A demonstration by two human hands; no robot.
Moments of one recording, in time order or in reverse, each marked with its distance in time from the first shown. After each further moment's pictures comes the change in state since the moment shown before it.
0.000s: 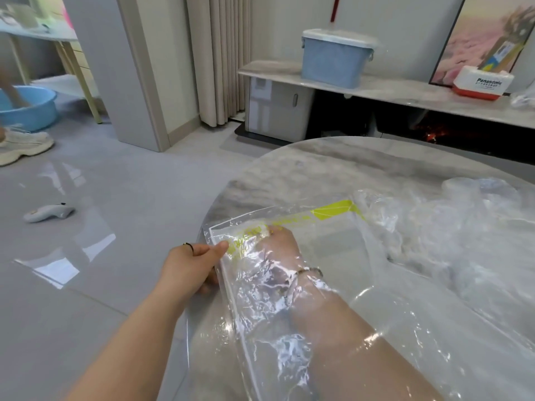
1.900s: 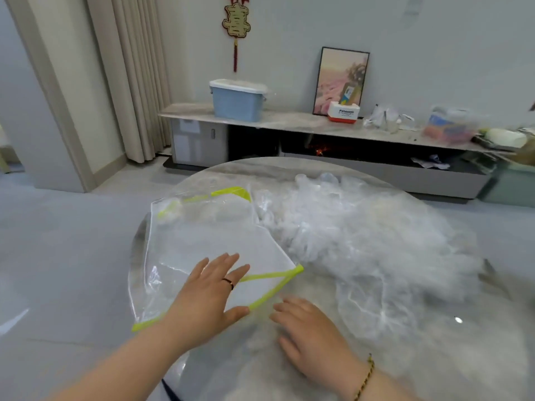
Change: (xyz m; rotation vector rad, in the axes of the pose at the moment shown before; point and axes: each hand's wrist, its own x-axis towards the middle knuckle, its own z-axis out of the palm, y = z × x) left_hand -0.170 0.005 0.054 1.233 -0.352 1.072; right_hand -0.259 0.134 -0.136 -0.983 0.400 -0.910
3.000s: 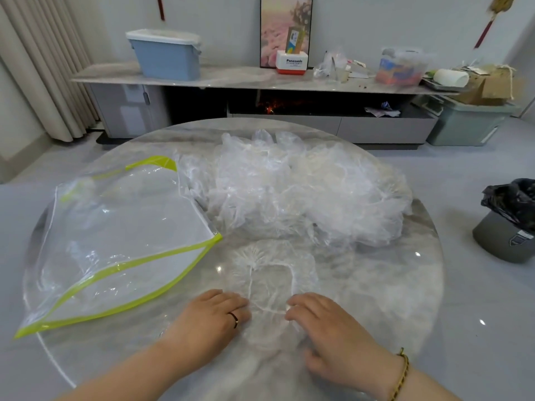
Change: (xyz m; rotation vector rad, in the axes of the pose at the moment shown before) left_hand 0.031 0.098 0.092 0.002 0.164 0.549; right_hand -0.119 0.063 -0.055 0.032 -0.248 0.200
